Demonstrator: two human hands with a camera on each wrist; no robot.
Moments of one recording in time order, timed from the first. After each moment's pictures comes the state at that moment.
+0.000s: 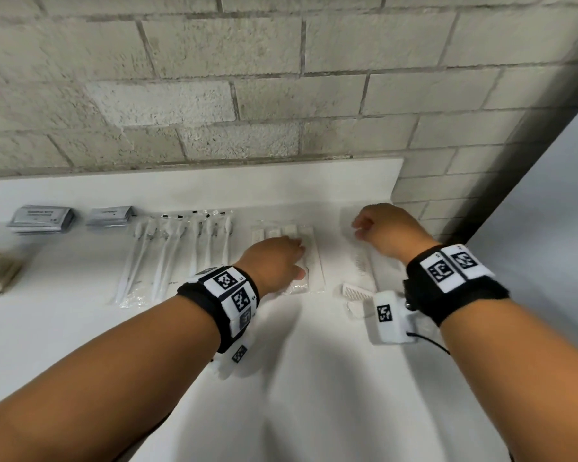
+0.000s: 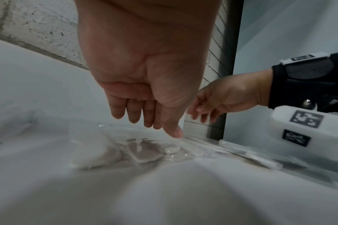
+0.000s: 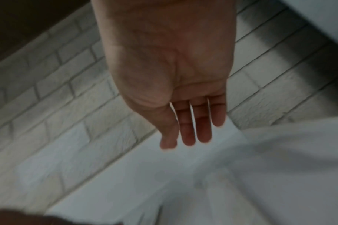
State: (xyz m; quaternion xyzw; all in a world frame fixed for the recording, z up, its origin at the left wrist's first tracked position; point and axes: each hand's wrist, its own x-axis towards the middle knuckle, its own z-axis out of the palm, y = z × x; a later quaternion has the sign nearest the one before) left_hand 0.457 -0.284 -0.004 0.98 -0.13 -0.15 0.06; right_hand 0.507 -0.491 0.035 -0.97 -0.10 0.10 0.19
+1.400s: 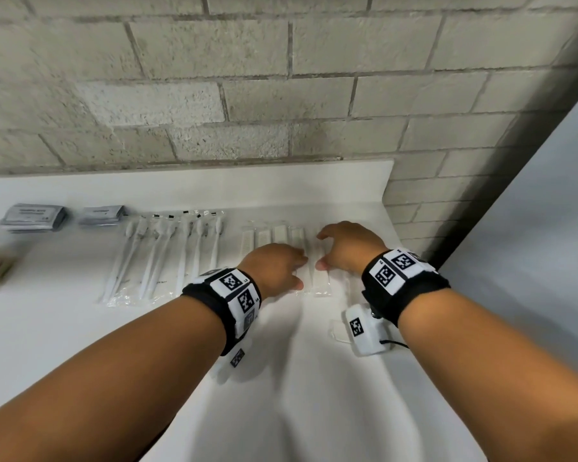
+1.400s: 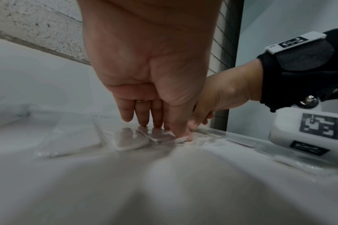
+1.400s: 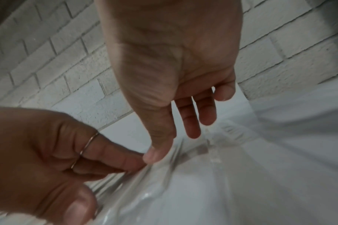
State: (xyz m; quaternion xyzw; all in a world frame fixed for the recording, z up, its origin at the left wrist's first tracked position) left_hand 0.451 -0.306 0.002 0.97 -0.14 -0.16 0.09; right_hand 0.505 -0.466 0.007 -0.97 -0.12 0.16 0.12
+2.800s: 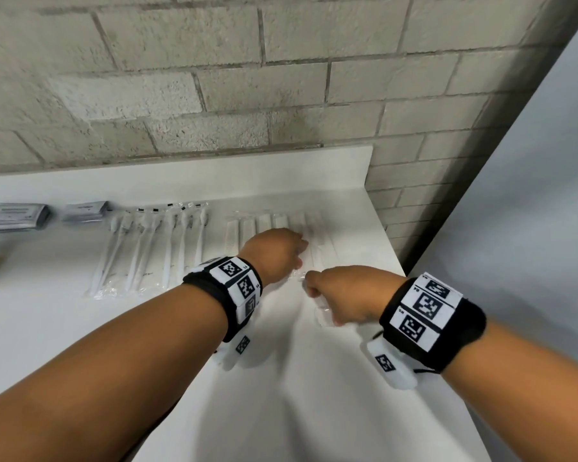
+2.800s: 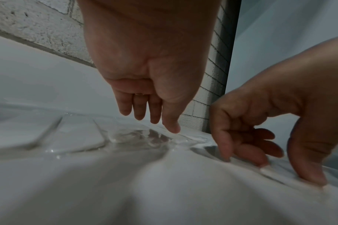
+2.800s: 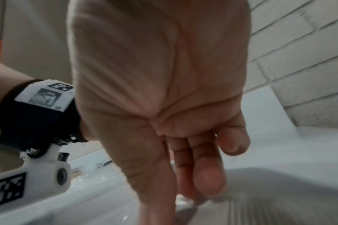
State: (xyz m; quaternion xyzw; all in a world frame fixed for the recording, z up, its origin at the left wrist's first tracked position) left_hand 0.449 -0.336 0.003 0.98 -0.14 -0.12 0.08; right_hand 0.418 -0.499 0.014 -0.91 -0.32 0.27 -0.01
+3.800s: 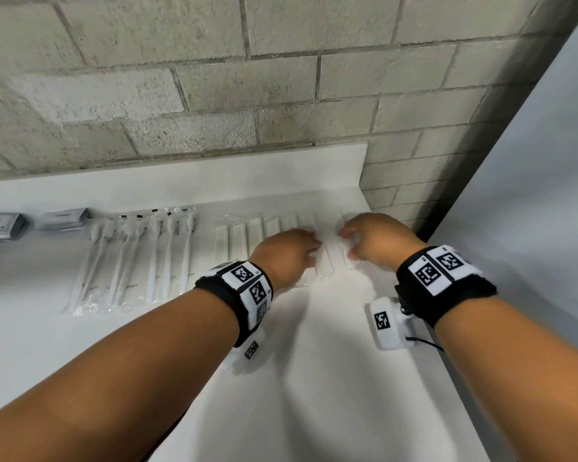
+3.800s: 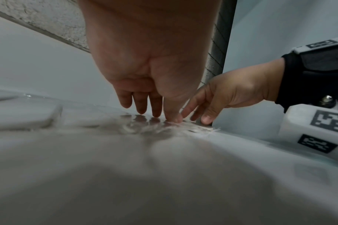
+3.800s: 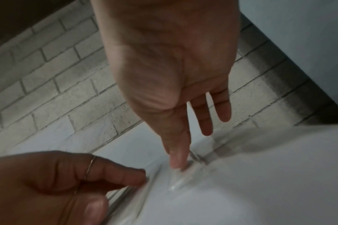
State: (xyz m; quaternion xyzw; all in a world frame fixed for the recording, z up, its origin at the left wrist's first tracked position) left_hand 0.477 -0.354 -0.026 0.97 -0.16 -0.09 0.15; right_hand 0.510 -0.545 -0.003 -0.98 -0.11 0.15 0.12
